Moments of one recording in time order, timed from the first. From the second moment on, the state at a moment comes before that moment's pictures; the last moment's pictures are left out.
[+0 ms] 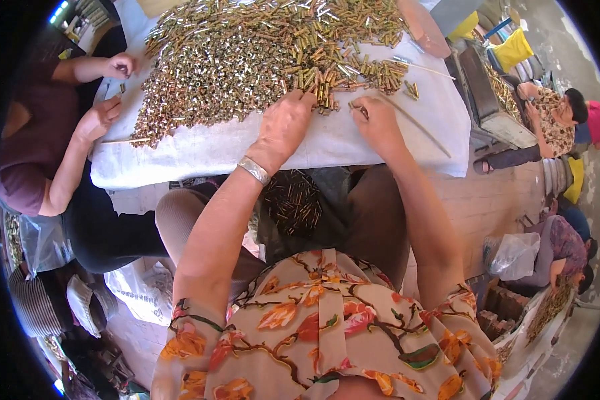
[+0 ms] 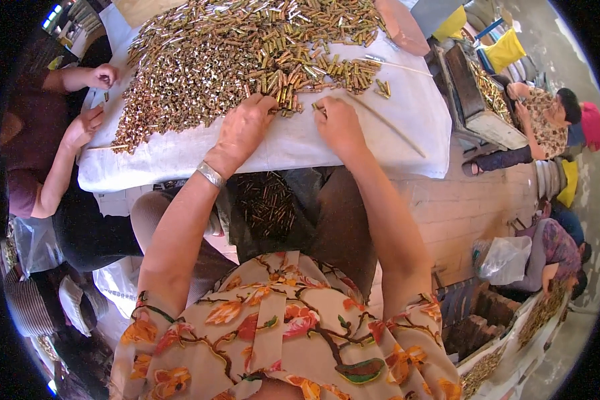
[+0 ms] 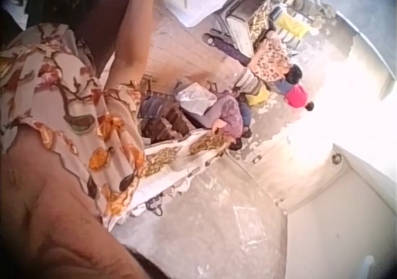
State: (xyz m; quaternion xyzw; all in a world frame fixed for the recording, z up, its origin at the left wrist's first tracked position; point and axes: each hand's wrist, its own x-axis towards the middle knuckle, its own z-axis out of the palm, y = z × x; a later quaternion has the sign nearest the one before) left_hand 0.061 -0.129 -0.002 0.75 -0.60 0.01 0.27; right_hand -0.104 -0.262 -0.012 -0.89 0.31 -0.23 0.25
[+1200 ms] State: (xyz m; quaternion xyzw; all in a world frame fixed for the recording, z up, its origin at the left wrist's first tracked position) left_hand 0.004 0.001 0.017 0.43 -0.17 -0.45 0.76; right_hand -0.117 -0.107 0.048 -0.72 0.27 -0.31 0.57
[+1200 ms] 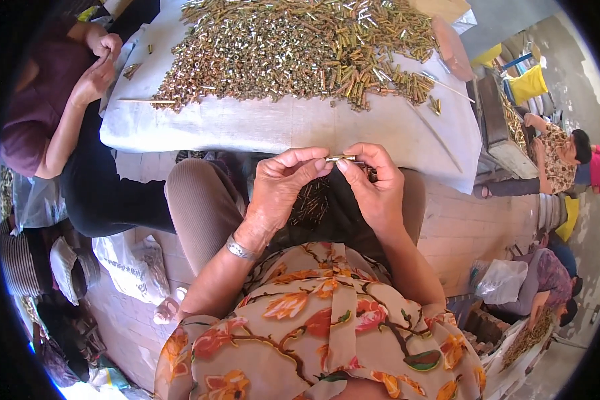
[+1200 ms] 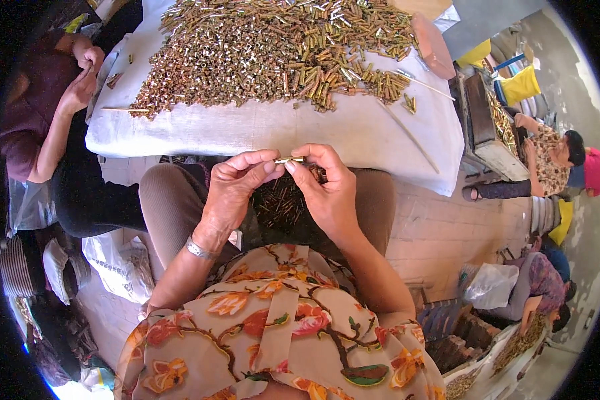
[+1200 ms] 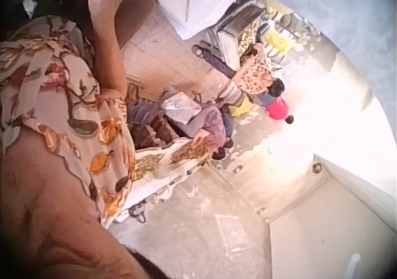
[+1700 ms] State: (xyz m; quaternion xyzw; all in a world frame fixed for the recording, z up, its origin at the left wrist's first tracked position) left_hand -0.003 0.002 0.026 0.45 -0.20 -0.40 0.77; right_hand -0.120 -0.101 0.048 -0.73 0.26 -0.32 0.54
